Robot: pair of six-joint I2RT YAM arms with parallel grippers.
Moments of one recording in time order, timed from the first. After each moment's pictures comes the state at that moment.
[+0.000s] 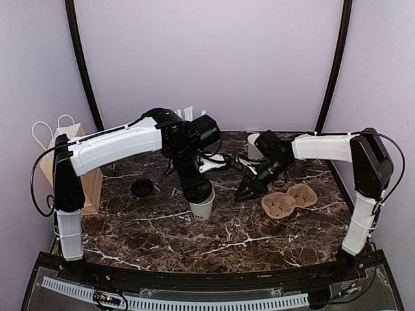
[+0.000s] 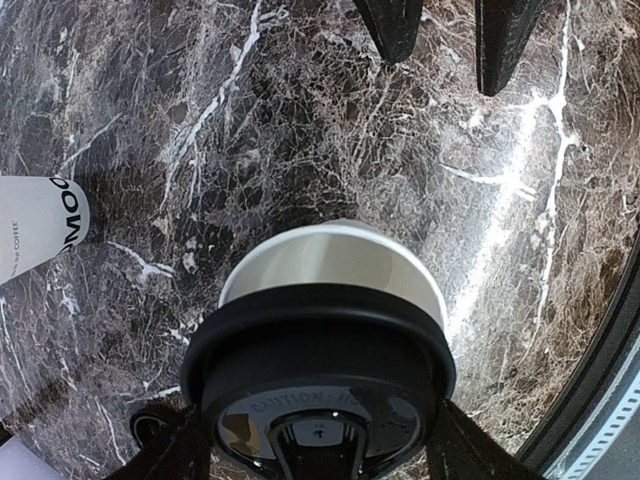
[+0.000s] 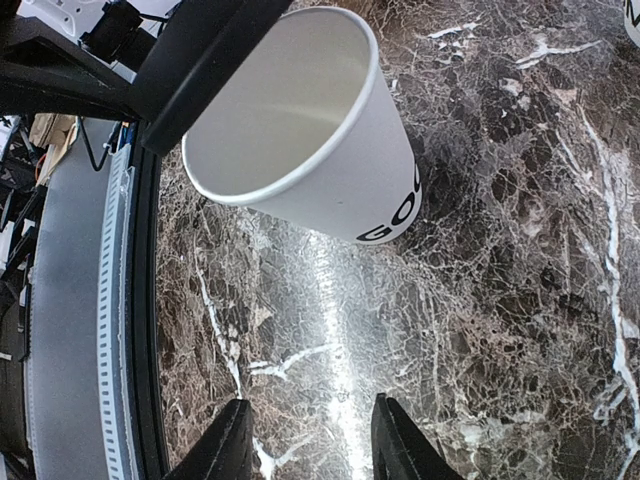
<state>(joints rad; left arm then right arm) -0.97 1.99 1.94 -1.25 -0.09 0.30 0.58 1.85 1.30 -0.74 -0.86 -0.52</state>
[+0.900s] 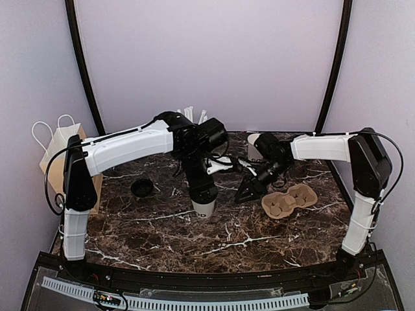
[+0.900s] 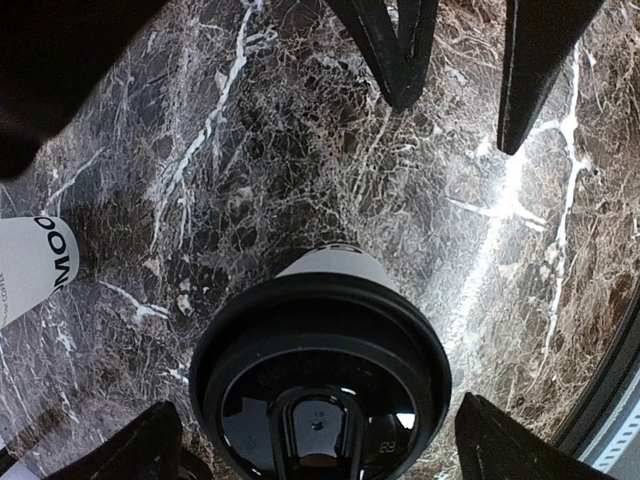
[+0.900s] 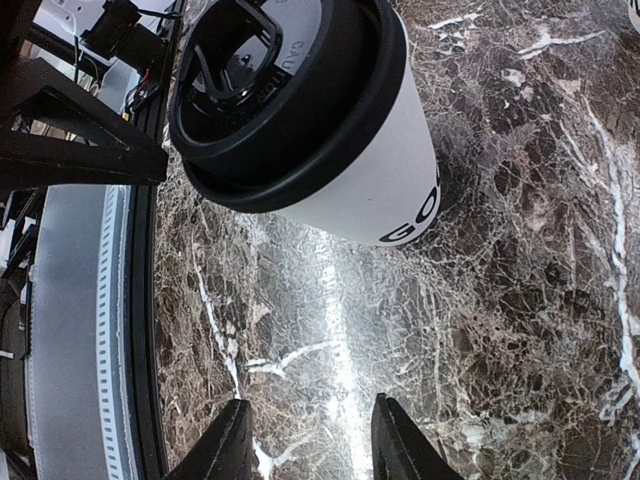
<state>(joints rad) -0.96 2.09 2.02 -1.23 -0.06 0.33 0.58 1.87 1.30 -0.74 -0.86 -0.53</state>
